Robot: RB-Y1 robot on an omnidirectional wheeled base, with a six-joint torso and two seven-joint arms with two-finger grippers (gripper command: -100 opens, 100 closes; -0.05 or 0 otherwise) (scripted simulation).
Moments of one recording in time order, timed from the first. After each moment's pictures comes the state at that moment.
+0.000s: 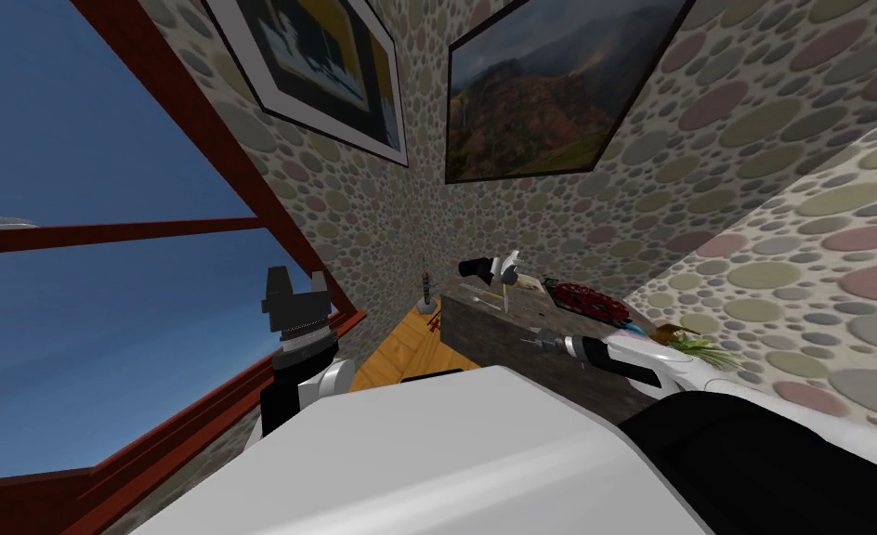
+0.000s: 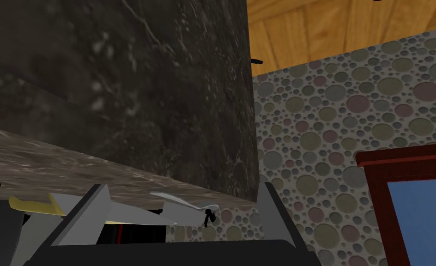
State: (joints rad) left arm 0.46 -0.03 0.01 -2.33 0.06 -0.56 -0.13; right arm 0.57 -1.36 0.22 -1.42 0.42 -0.57 0.23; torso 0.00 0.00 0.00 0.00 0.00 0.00
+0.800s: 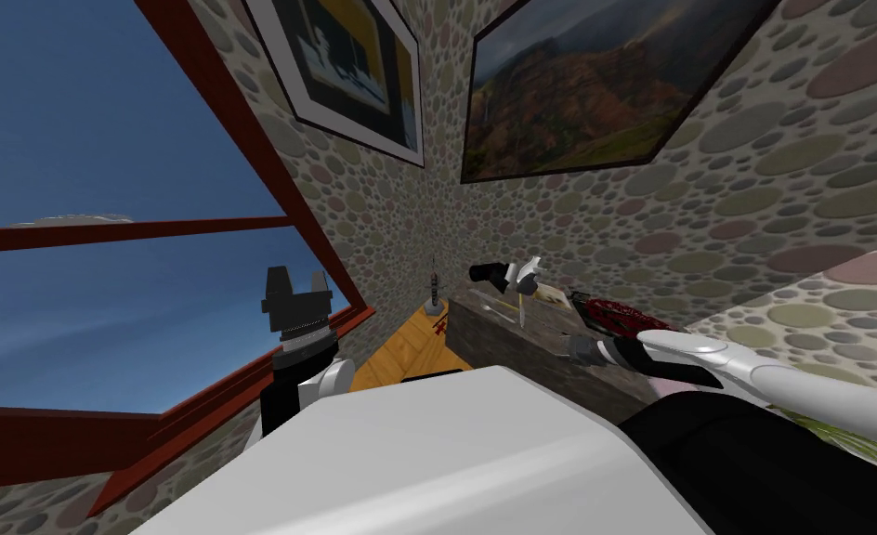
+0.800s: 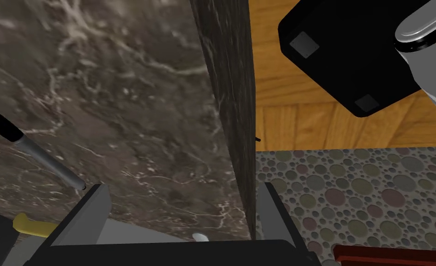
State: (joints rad) left arm 0.46 -0.03 0.01 -2.33 0.06 -0.56 -0.13; right arm 0.60 -1.56 0.31 -1.26 0.51 -0.62 0.25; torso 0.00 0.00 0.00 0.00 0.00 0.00
